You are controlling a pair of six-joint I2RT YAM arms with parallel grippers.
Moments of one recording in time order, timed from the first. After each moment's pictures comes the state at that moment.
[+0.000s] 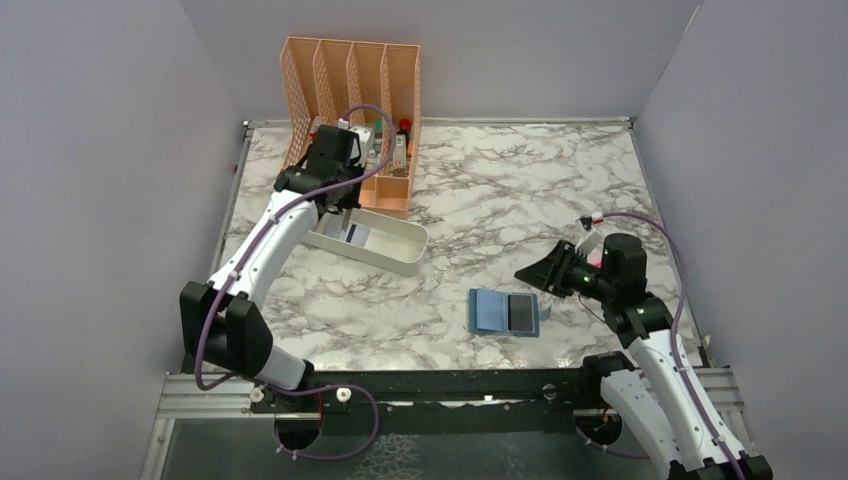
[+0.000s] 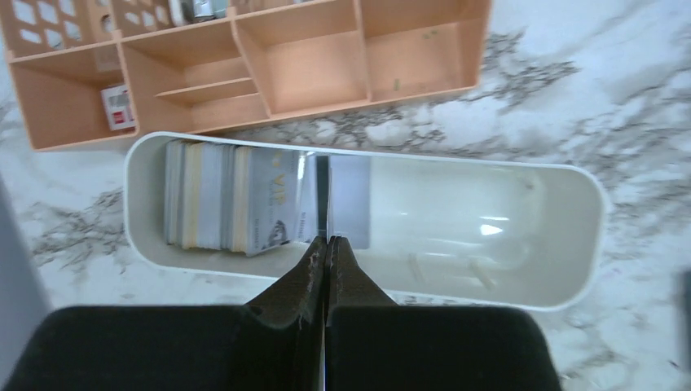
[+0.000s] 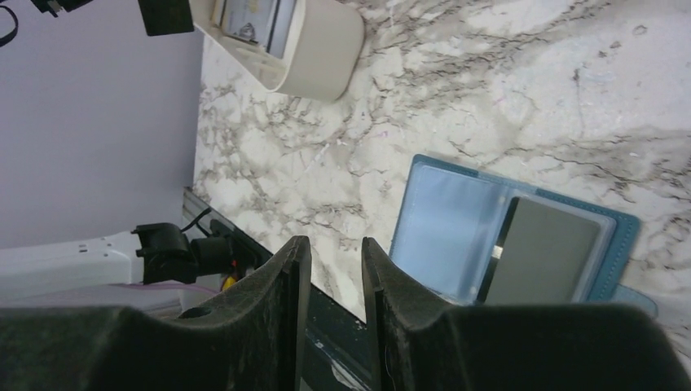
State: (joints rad) left arm -0.33 1.50 1.36 -0.71 -0.14 0.02; right arm 0.16 0.64 0.52 -0.41 -0.59 0.65
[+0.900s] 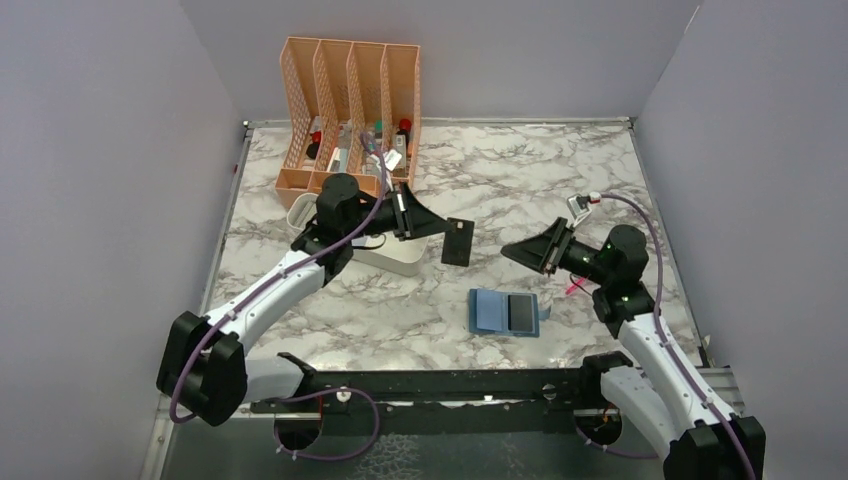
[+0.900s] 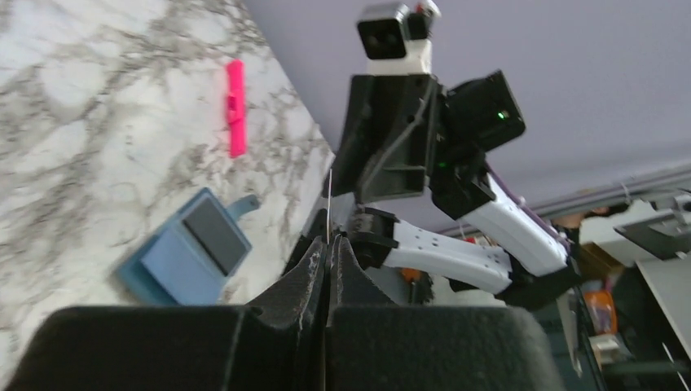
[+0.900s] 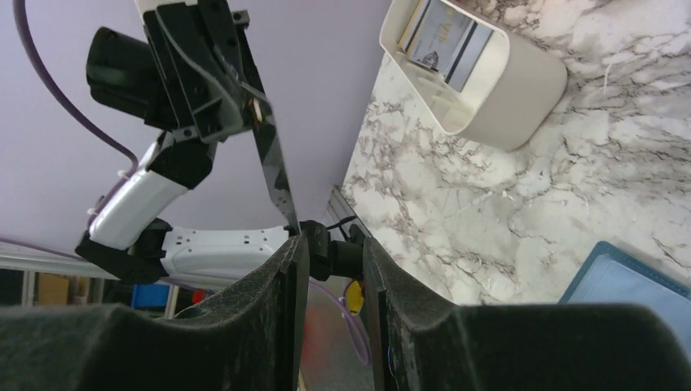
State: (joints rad) left arm -0.47 1.24 0.85 0.30 0.77 -0.94; right arm 0.16 0.77 0.44 0.23 -0.86 1.04
